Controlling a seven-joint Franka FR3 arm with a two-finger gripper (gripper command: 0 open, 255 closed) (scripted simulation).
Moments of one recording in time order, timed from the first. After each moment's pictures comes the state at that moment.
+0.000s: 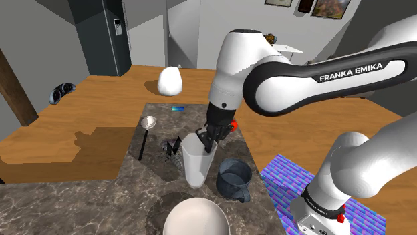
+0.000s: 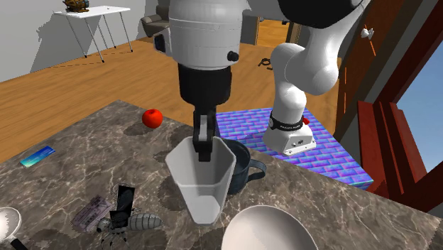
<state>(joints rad) 0.16 -0.48 0.49 -2.42 0.29 2.09 0.63</state>
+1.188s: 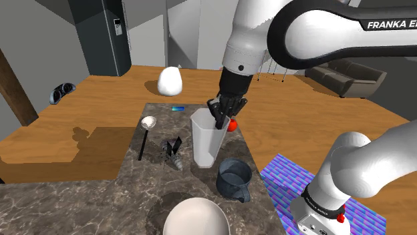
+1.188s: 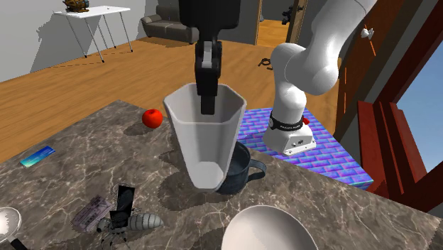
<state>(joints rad) 0.15 -0.58 0.41 -2.27 0.28 1.84 0.61</state>
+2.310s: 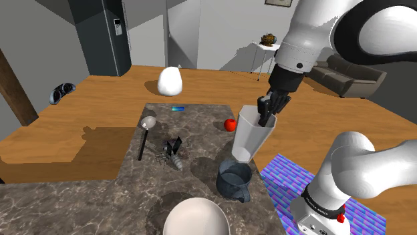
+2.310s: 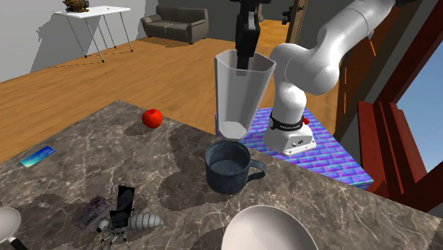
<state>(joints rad) 0.20 -0.96 0.23 -2.49 0.25 1.64 0.49</state>
